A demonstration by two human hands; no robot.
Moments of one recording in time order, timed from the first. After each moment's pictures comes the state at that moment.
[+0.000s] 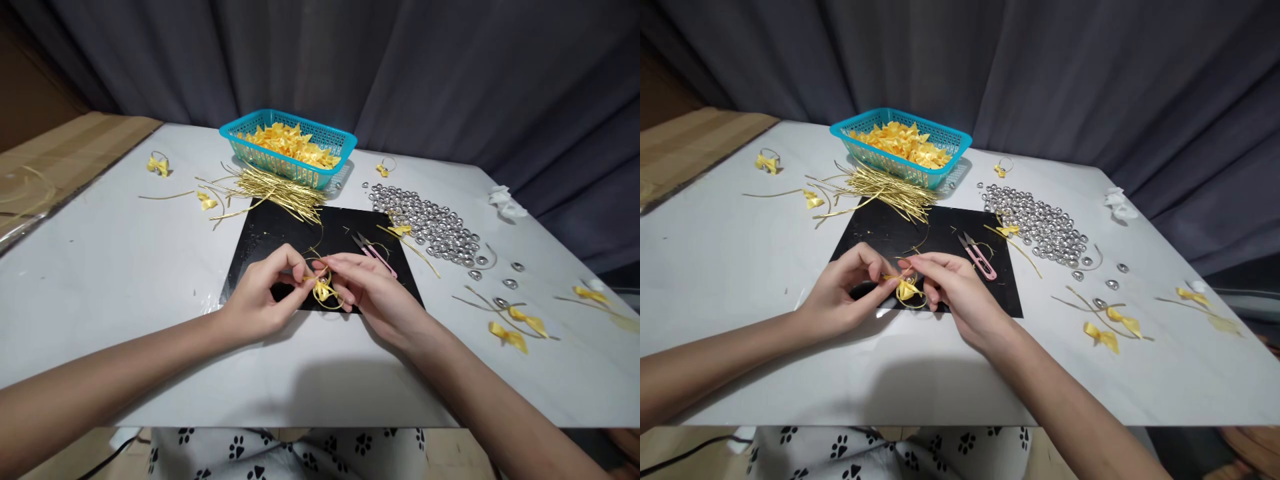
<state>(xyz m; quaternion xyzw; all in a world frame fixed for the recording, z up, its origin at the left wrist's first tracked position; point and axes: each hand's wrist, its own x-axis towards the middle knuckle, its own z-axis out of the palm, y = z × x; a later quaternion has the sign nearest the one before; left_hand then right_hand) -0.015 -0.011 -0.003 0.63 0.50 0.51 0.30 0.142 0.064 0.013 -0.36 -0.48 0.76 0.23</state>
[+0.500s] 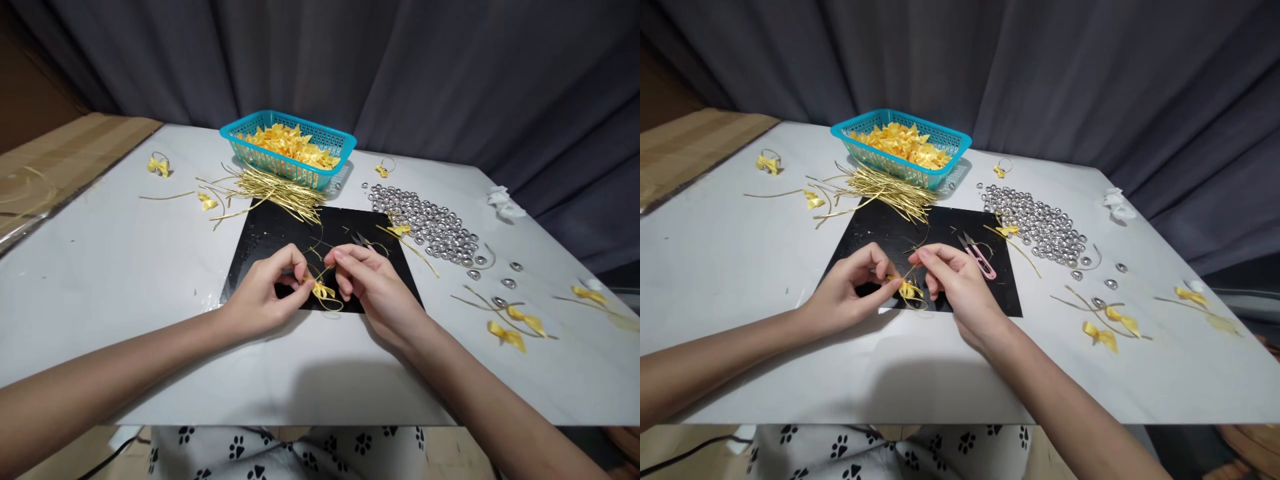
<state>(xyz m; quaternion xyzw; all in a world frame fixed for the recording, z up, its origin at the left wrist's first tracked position) -0.016 -0.009 -0.004 0.63 0.51 0.48 0.33 0.141 0.063 0.016 -0.35 -0.52 0.71 0.31</state>
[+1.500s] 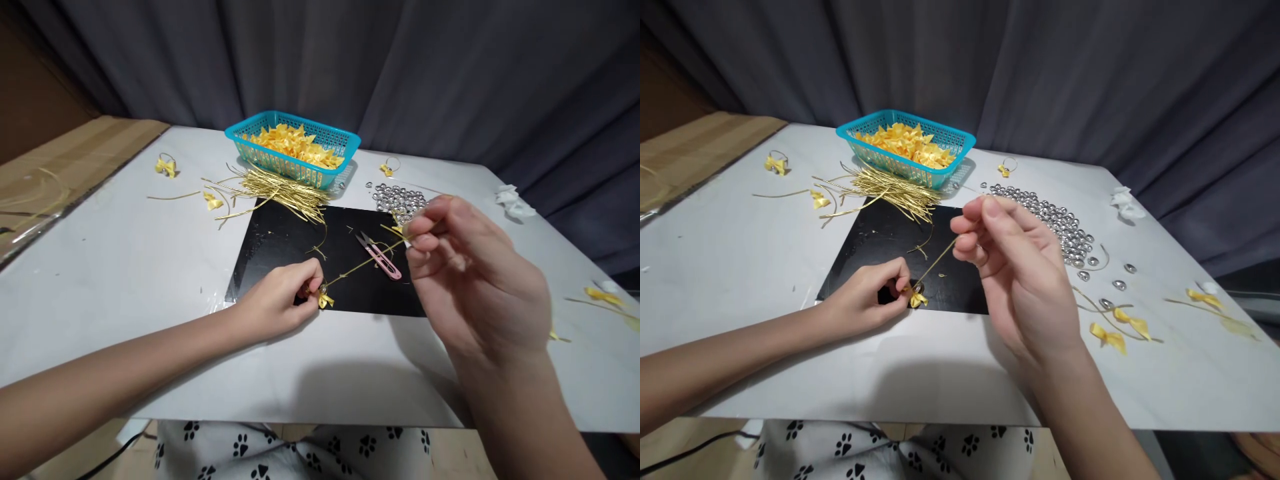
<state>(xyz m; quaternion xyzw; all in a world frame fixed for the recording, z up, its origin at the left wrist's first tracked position) -0.014 -0.004 -0.006 0.71 0.53 0.35 0.30 0.167 0.063 0.064 -0.37 -0.66 0.49 0.44</state>
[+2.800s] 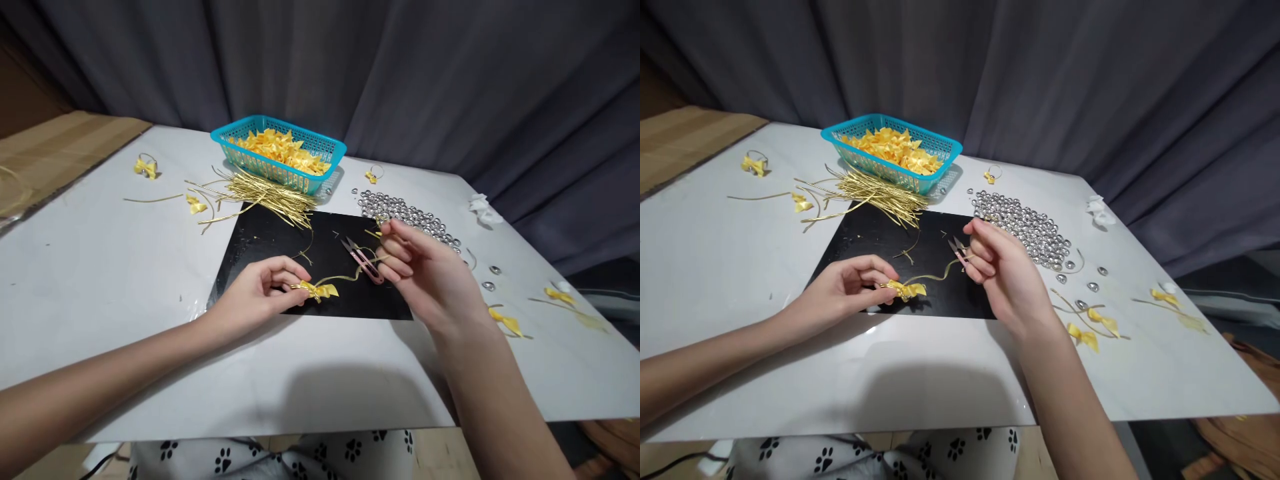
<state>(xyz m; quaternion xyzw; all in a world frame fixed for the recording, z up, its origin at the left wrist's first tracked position) -0.013 -0.004 0.008 0.41 0.54 0.47 0.57 0.173 0.089 0.054 -0.40 -0.44 0.70 0.38</state>
